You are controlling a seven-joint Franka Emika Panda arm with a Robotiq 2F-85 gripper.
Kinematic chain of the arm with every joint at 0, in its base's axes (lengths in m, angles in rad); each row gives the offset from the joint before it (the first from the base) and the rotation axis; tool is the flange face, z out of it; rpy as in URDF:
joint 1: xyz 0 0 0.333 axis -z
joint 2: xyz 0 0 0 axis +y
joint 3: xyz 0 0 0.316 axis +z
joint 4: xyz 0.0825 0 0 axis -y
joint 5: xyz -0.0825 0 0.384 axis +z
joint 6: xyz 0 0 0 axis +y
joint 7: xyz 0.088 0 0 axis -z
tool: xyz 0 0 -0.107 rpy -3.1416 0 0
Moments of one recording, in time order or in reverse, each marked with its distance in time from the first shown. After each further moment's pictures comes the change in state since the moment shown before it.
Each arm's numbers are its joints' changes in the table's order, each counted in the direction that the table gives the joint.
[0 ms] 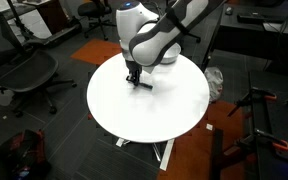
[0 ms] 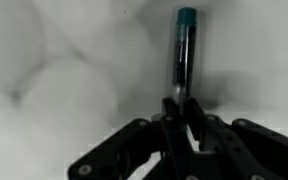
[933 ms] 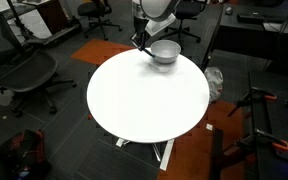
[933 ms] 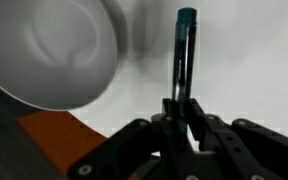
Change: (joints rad) arm 0.057 -0.203 -0.119 -0.076 0.017 0.001 0.195
